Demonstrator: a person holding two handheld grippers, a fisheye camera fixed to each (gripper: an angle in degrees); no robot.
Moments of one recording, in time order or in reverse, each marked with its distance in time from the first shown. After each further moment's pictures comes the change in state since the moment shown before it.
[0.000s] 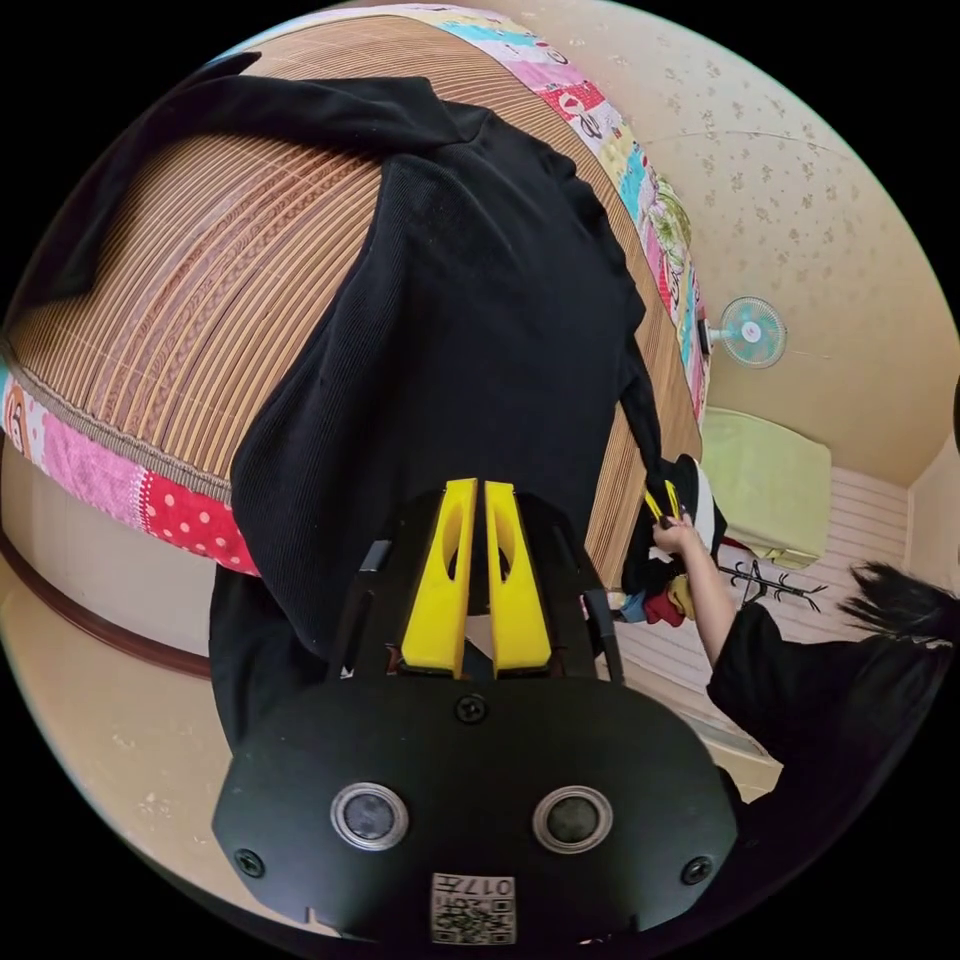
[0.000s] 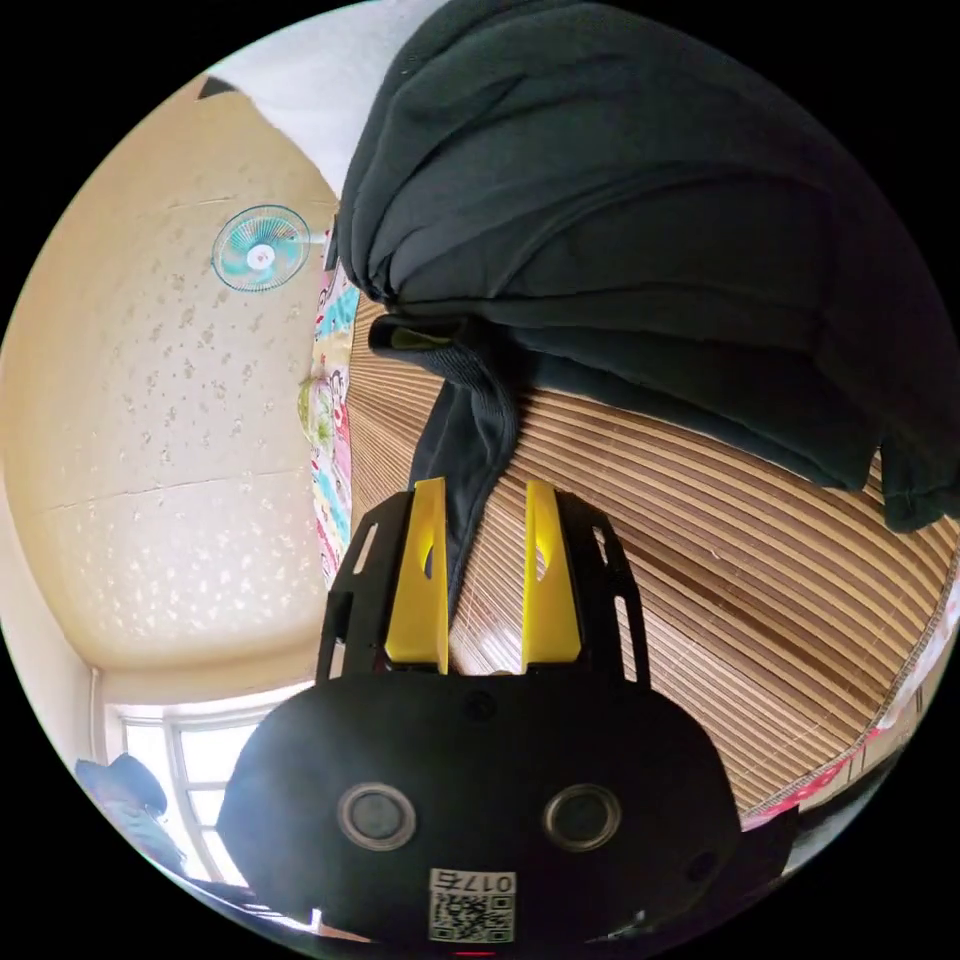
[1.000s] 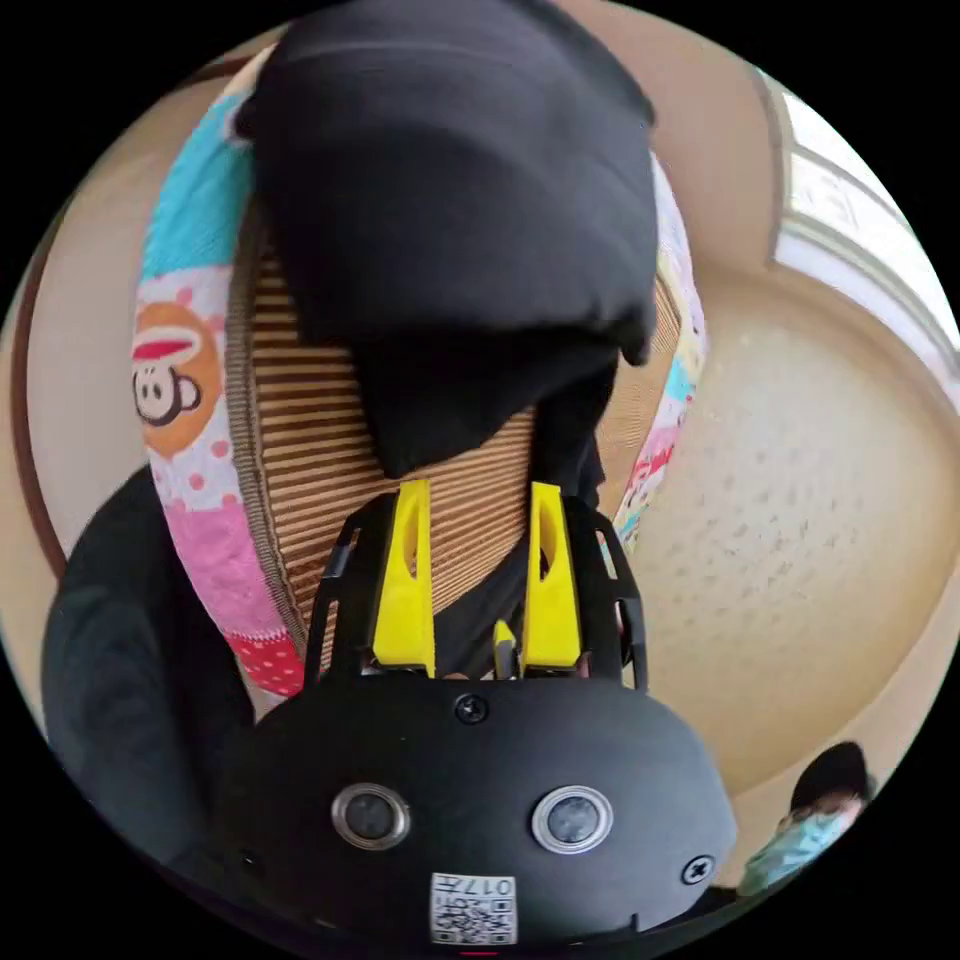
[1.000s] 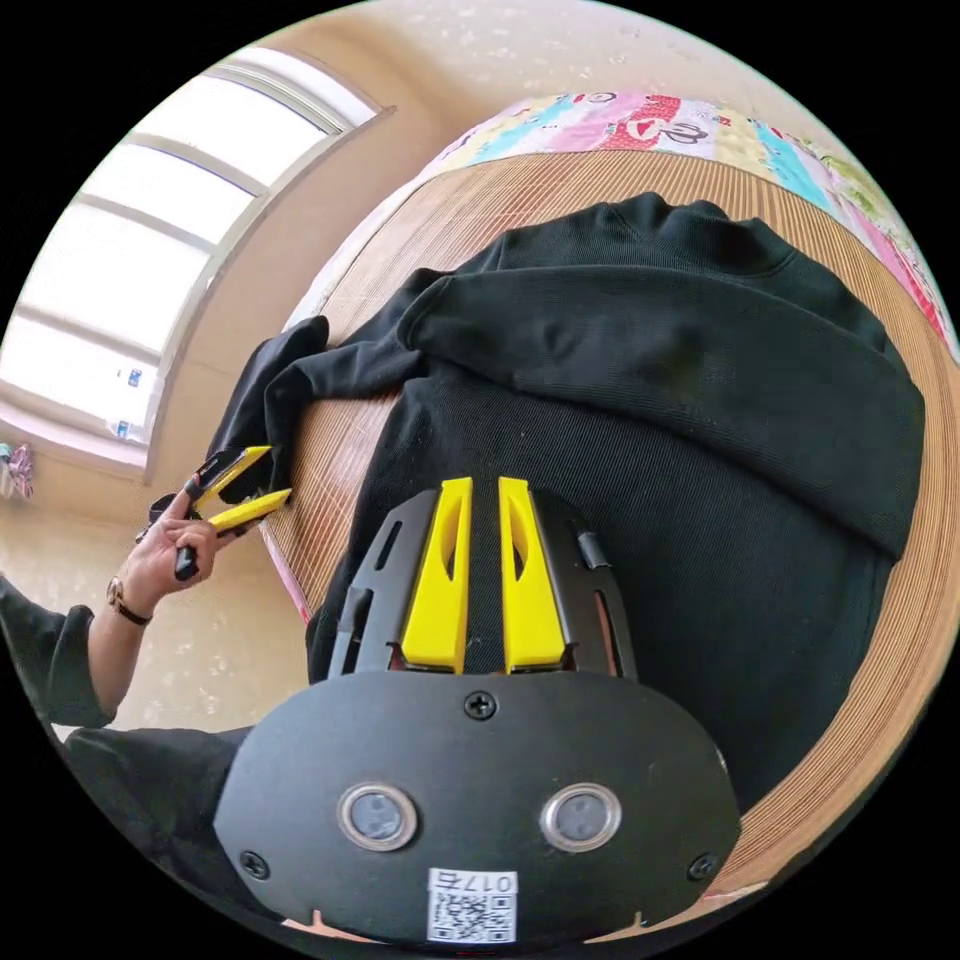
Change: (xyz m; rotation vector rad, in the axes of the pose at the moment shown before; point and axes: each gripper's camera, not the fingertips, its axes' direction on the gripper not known) left arm -0.266 -0.133 -0.280 0.529 0.460 -0.899; right arm -0.008 0.664 0.194 -0.995 0.266 -1.421
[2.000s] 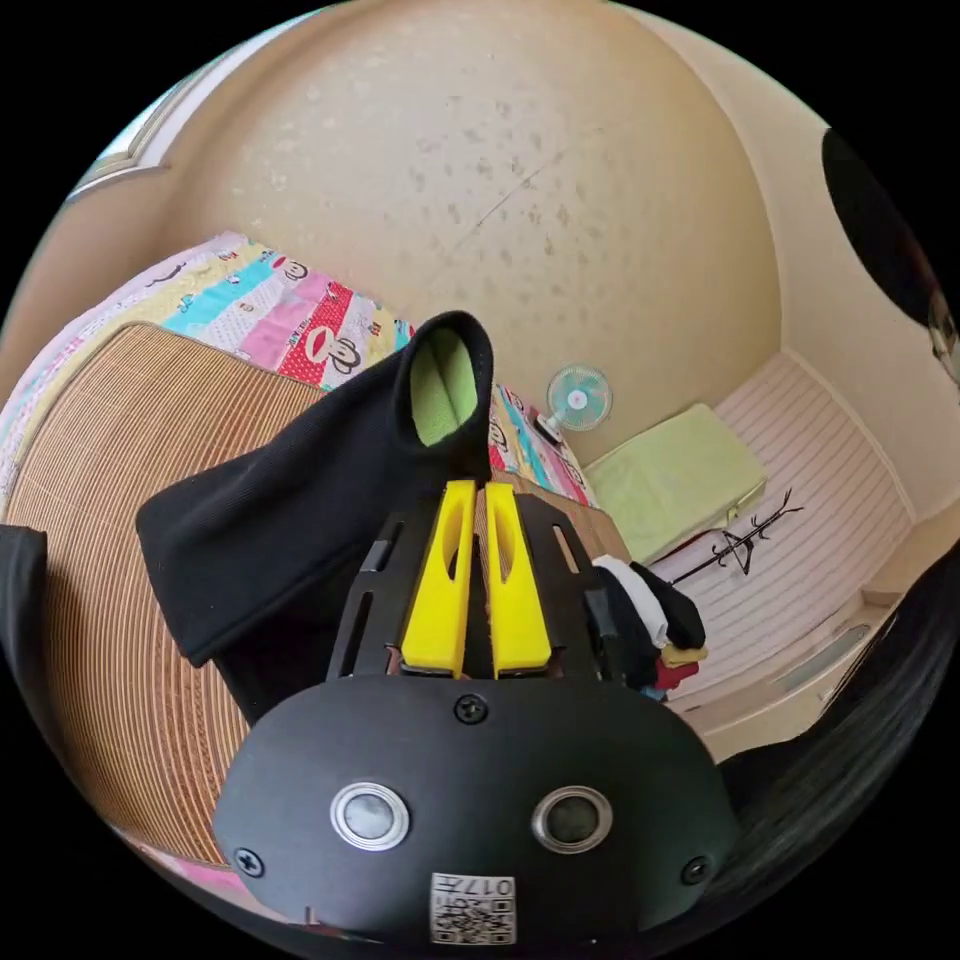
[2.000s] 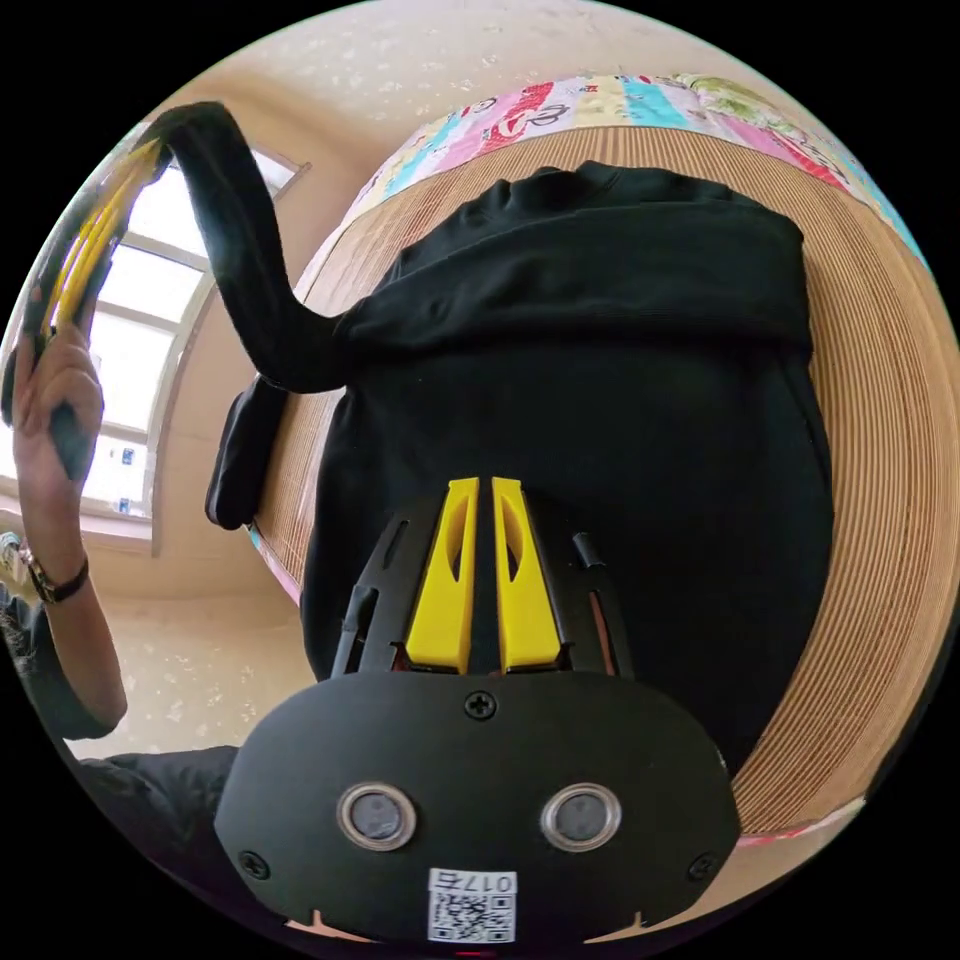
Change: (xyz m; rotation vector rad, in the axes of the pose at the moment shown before) left arm 0.051 0.423 0.198 -0.300 0.102 1.463; right arm 0.080 0.119 0.021 0.131 0.029 0.245
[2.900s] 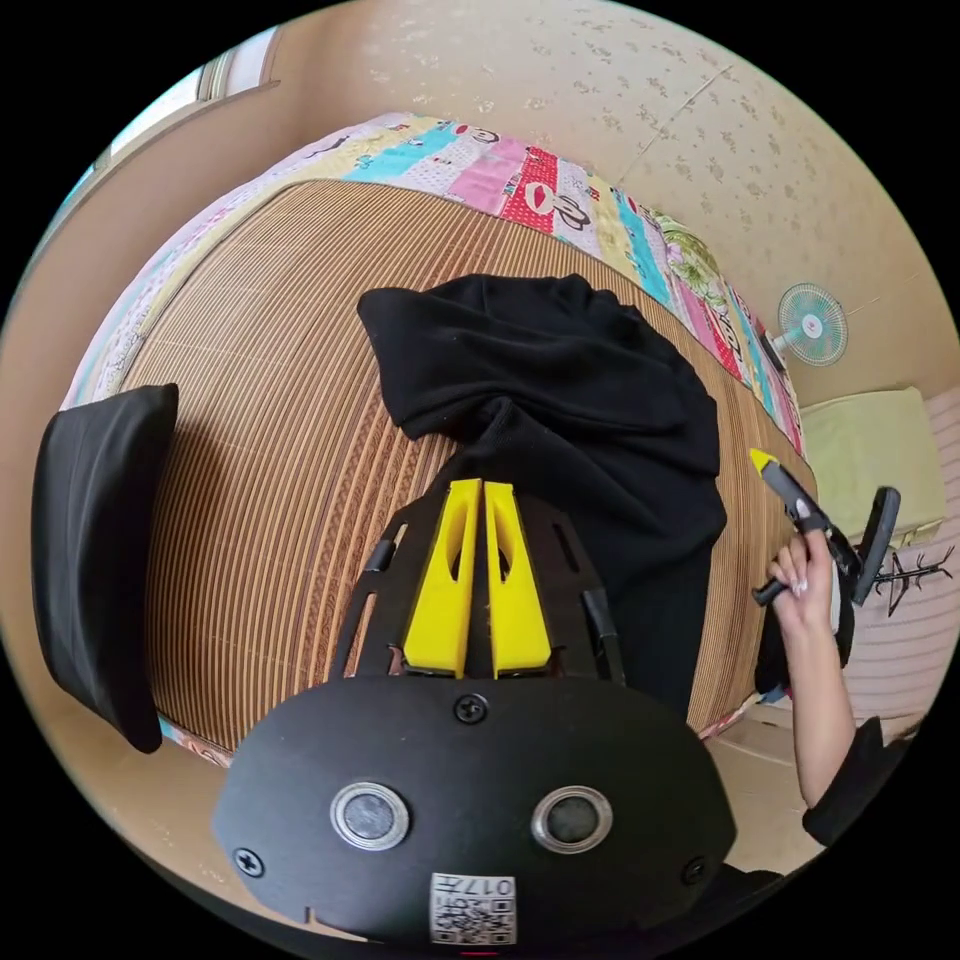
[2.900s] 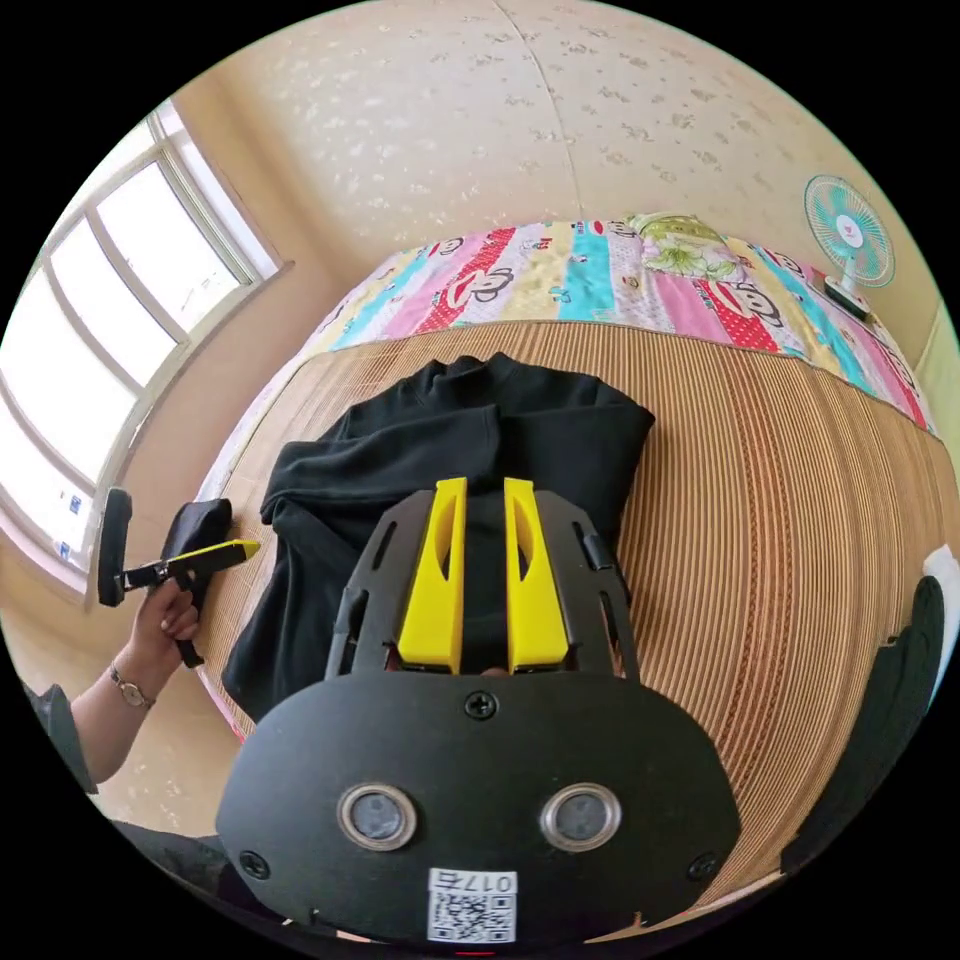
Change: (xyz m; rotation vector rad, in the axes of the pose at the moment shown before) left arm -0.088 0.167 0.124 -0.362 -0.551 -0.221; right arm 0.027 -0.185 -0.086 0.283 0.175 -0.091
